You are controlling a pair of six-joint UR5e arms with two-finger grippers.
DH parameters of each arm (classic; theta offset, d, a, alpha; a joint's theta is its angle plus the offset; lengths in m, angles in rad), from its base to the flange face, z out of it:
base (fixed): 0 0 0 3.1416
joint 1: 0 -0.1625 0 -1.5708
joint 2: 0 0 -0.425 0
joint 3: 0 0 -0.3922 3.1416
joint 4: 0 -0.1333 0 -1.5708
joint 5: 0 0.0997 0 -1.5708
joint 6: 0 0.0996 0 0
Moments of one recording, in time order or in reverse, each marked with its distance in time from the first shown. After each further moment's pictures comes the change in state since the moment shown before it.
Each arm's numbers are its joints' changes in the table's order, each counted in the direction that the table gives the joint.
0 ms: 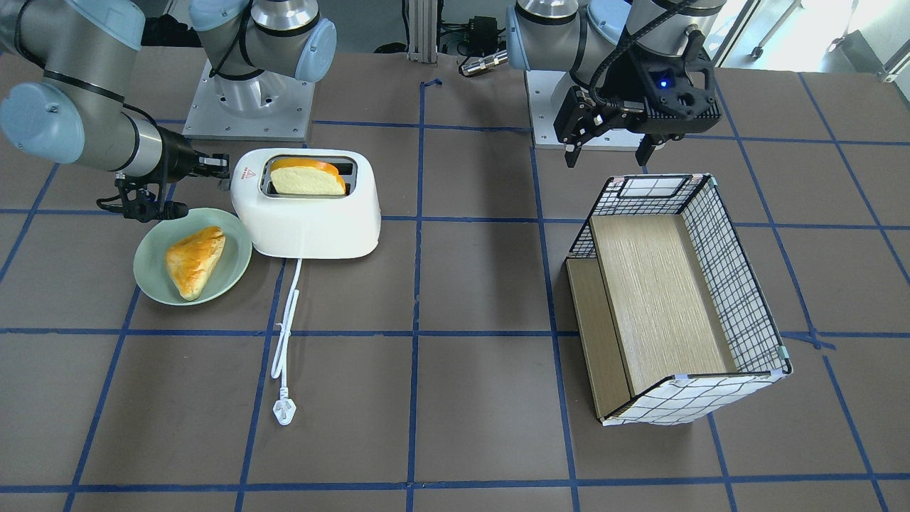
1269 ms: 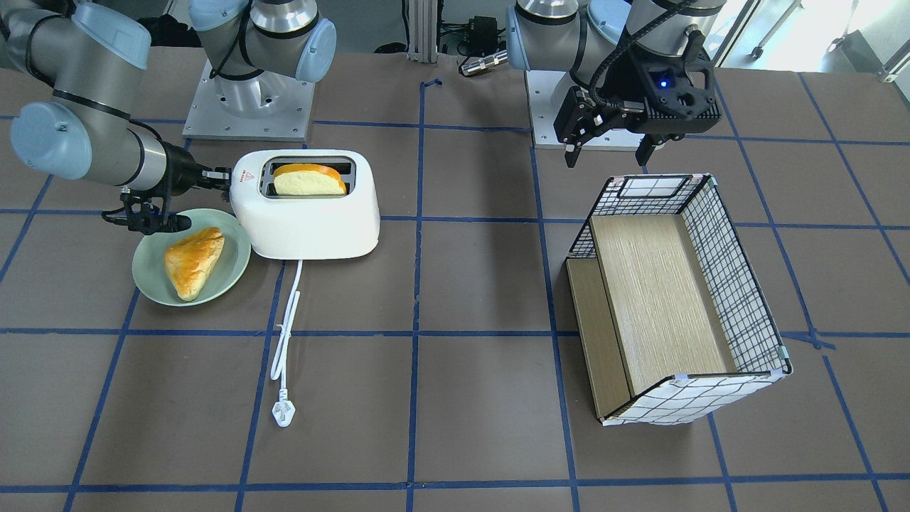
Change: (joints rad) left arm 0.000 0.000 0.000 0.000 0.000 0.000; right arm 0.002 0.037 0.024 0.070 0.001 0.000
